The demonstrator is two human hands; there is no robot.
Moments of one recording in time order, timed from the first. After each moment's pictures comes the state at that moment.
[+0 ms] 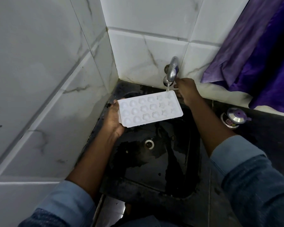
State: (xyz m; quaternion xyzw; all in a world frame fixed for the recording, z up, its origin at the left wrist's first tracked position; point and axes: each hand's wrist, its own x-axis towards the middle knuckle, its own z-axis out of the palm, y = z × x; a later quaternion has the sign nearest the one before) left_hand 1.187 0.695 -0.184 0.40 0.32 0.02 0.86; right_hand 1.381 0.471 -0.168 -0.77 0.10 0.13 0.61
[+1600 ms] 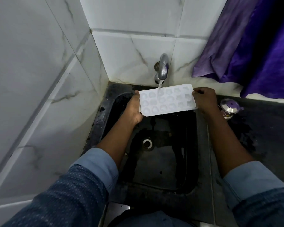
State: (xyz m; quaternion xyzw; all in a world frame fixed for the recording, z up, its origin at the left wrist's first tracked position) left_hand 1.275 0.636 -0.195 0.44 0.30 -0.13 0.84; right_hand 1.339 0.372 -0.194 -0.87 0.12 -0.03 0.48
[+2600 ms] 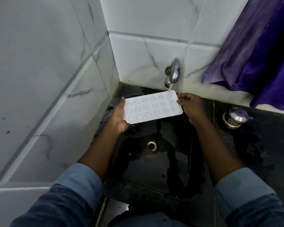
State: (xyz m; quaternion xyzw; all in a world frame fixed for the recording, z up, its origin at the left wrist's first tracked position) left_hand 1.225 0.718 -0.219 0.40 0.28 -0.07 0.87; right_hand 1.311 0.449 -0.187 -0.76 0.08 0.08 0.64
